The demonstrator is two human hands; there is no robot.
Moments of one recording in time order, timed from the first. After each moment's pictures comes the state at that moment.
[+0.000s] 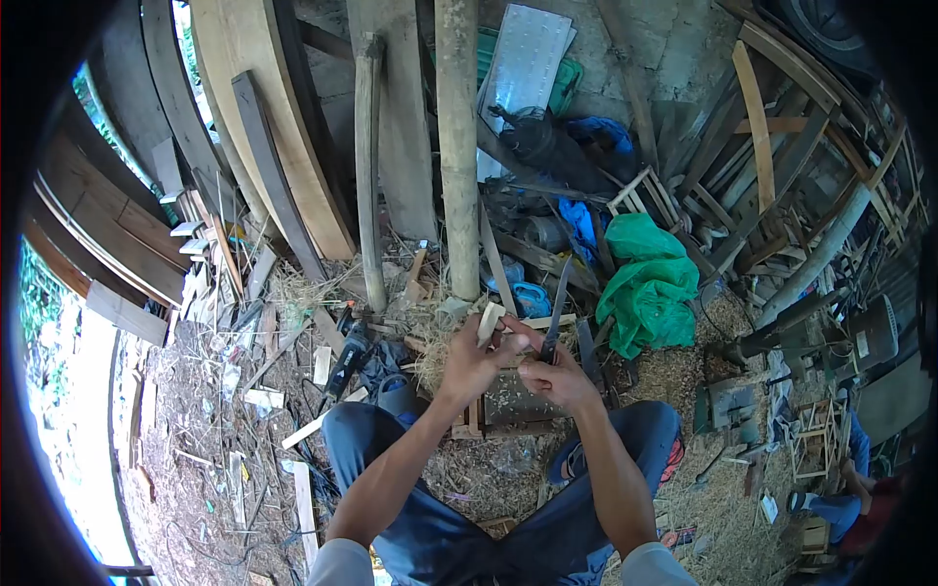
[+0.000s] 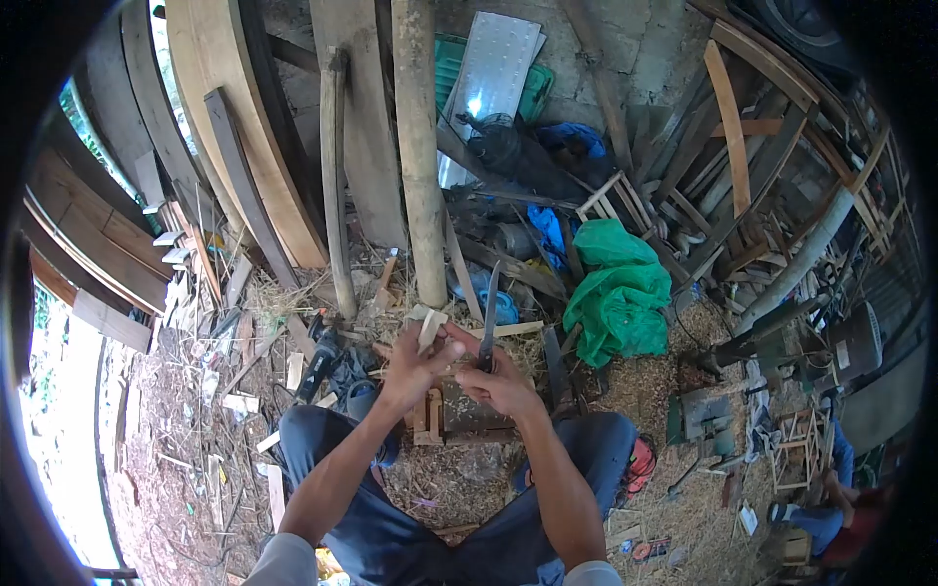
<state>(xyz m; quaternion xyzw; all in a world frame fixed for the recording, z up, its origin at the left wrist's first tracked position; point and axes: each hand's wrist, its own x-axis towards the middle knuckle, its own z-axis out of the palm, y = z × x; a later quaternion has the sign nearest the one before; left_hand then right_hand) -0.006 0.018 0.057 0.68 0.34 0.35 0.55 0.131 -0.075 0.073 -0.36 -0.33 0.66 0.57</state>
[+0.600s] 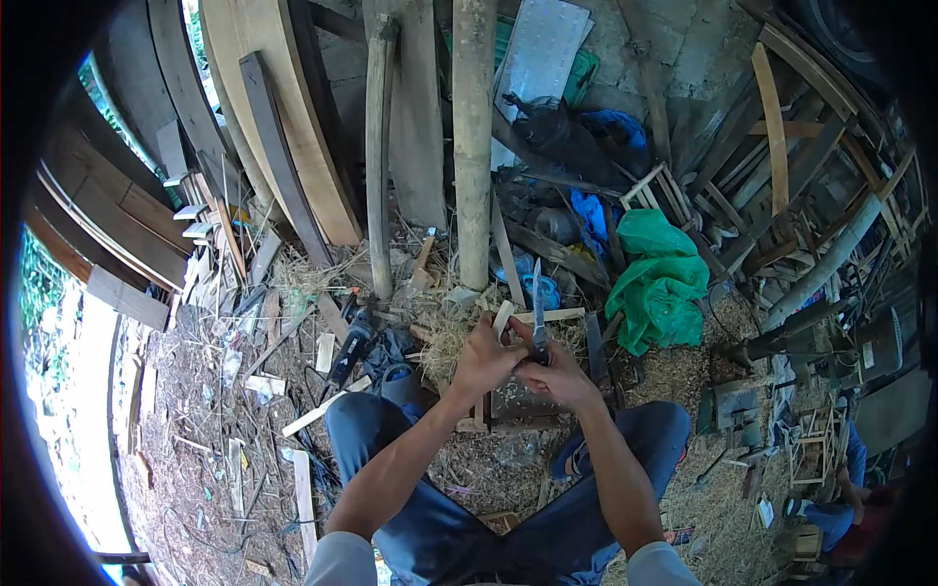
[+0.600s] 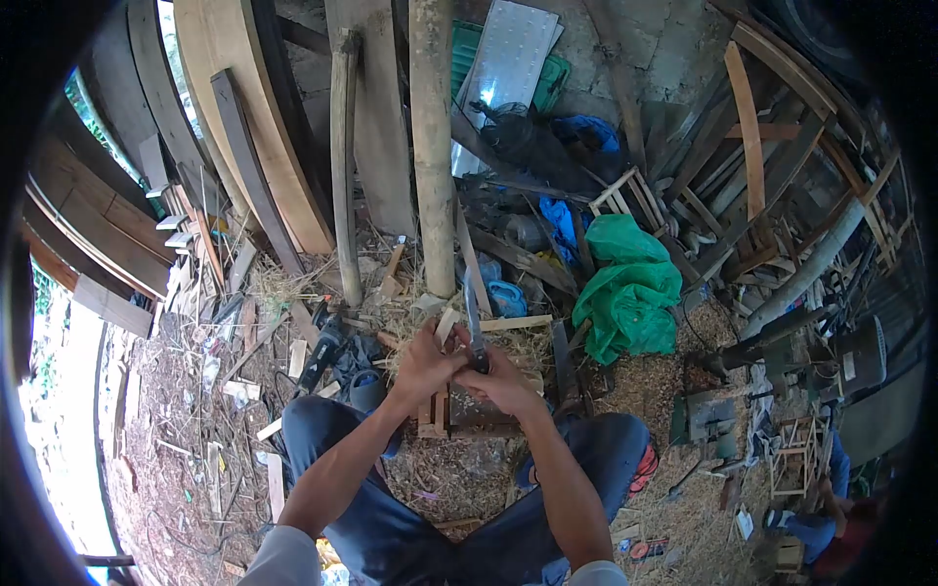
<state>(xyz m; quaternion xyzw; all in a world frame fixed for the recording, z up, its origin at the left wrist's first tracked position) -0.006 0.019 0.046 0.72 0.43 0.26 0.49 0.121 -0.067 0.053 -0.44 -0.33 0.65 0.52</state>
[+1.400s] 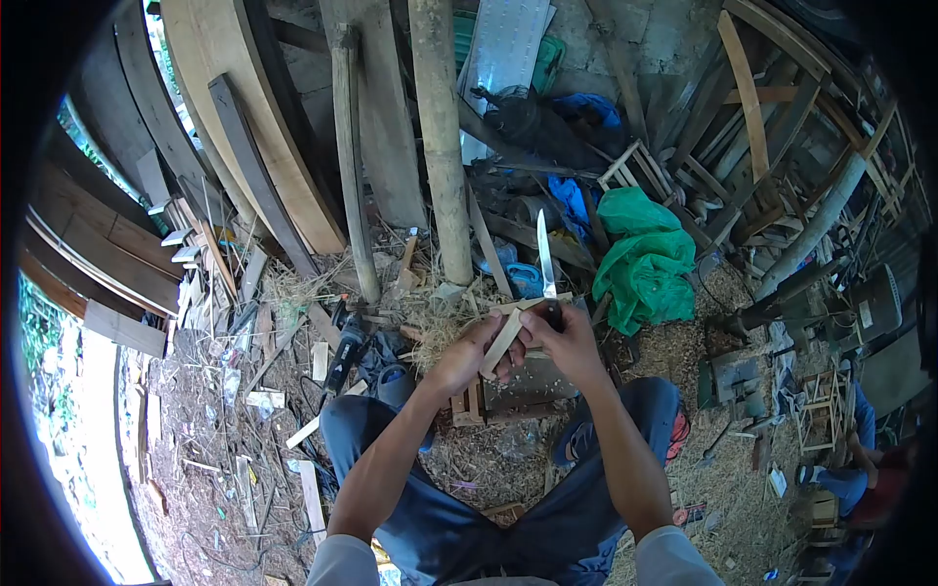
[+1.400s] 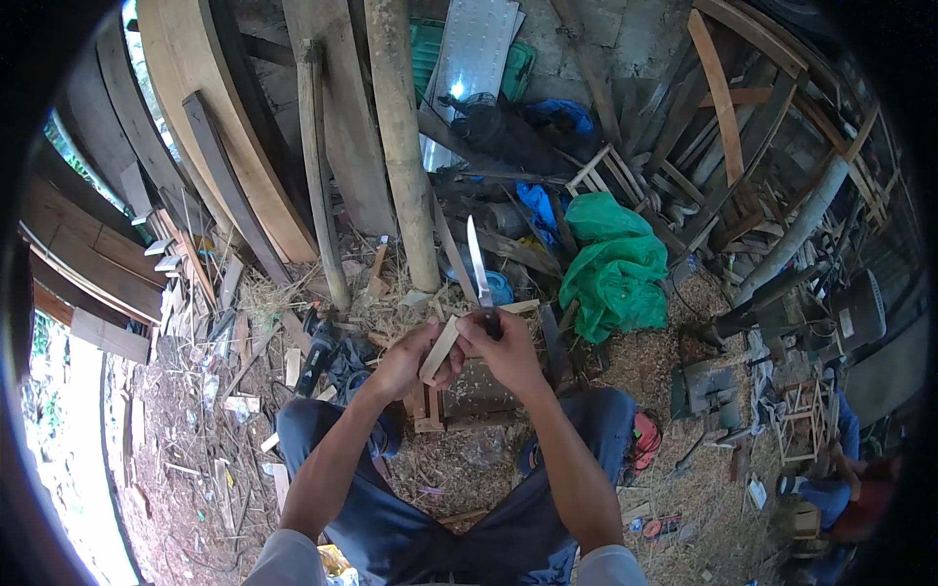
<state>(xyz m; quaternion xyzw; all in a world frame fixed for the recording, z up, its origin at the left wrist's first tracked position) -0.015 0.015 0.077 0.51 0.22 0.11 0.82 0.136 -0.073 0.079 -0.56 -0.38 0.43 0.59</state>
